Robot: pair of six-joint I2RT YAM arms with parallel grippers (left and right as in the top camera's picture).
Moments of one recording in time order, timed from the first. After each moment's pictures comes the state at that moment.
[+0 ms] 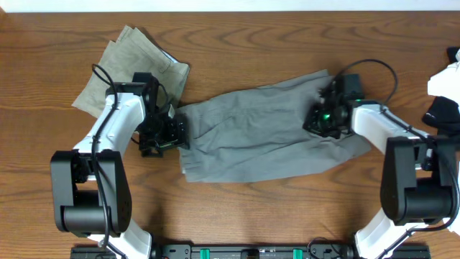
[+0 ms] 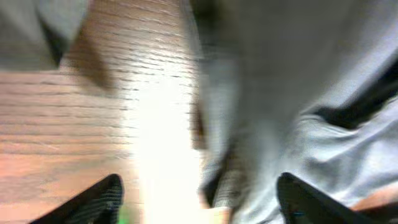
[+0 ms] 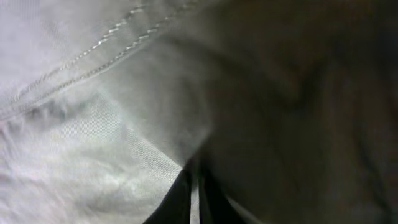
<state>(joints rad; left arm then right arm) -0.03 1.79 1.19 -1.12 0.29 -0.16 0.02 1.87 1.01 -0.47 -0.36 0.41</state>
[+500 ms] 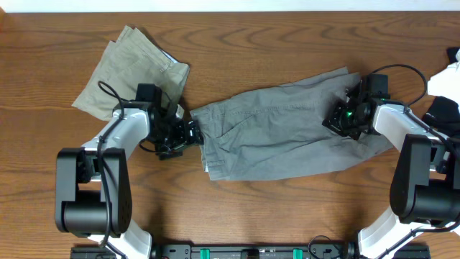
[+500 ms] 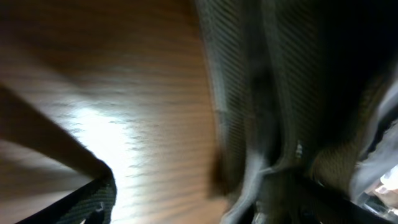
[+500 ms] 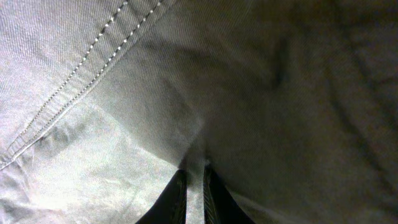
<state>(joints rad) -0.05 1.79 0.98 -0.73 0.57 -0.27 -0.11 1.87 1.02 -0.48 -0.36 0.42</state>
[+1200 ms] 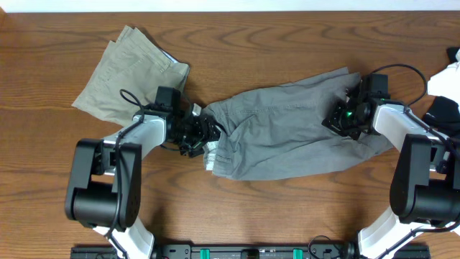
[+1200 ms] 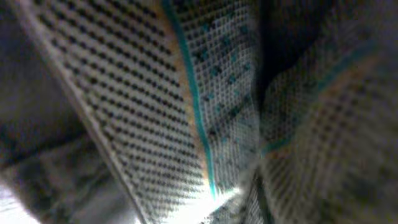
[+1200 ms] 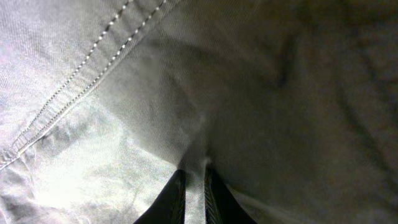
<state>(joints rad) -0.15 1.85 0.91 -0.42 0.77 -0.59 -0.11 1.87 1.02 -0.48 -0.36 0.42</state>
